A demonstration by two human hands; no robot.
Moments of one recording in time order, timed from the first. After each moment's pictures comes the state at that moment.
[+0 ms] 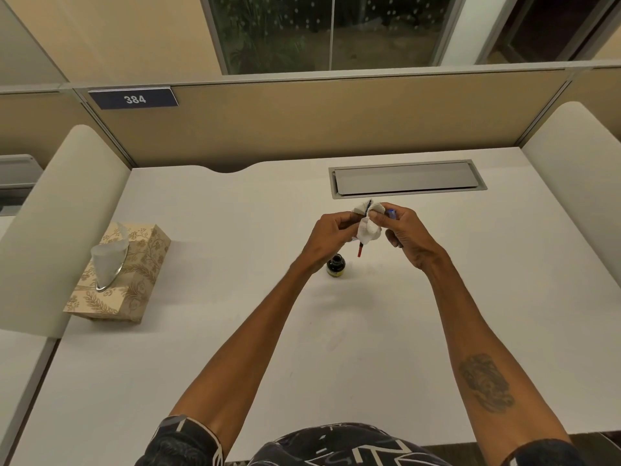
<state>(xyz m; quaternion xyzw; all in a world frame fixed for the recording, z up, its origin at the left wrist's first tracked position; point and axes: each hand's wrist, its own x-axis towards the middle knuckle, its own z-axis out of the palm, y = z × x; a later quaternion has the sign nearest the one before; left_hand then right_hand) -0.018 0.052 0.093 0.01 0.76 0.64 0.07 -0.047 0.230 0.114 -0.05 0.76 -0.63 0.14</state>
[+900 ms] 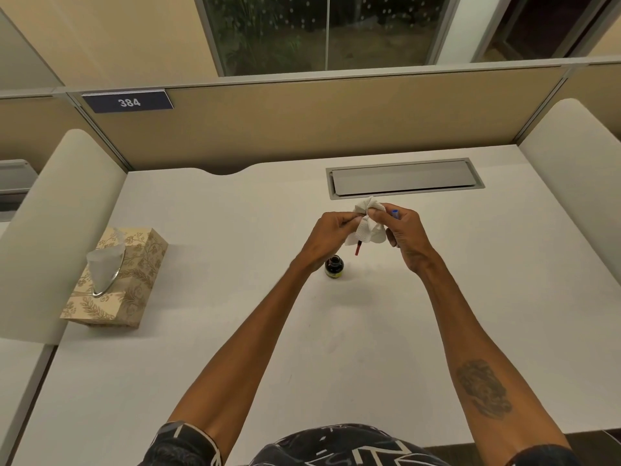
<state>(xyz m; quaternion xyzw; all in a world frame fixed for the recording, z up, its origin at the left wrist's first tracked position) -0.023 0.054 0.103 0.02 0.79 0.60 0.09 -0.043 0.225 0.114 -0.01 0.76 -0.64 0.08</state>
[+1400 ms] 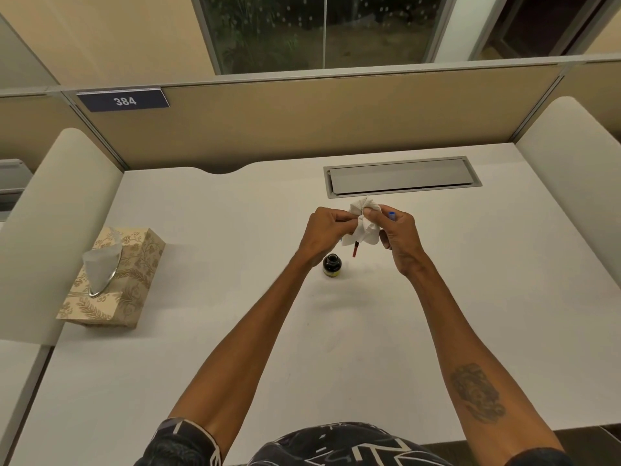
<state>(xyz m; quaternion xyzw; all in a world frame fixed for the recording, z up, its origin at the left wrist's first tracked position) -0.028 0.052 0.103 -0.03 0.80 0.59 0.05 -0.034 0.216 0.111 0.01 0.73 -0.68 0.06</state>
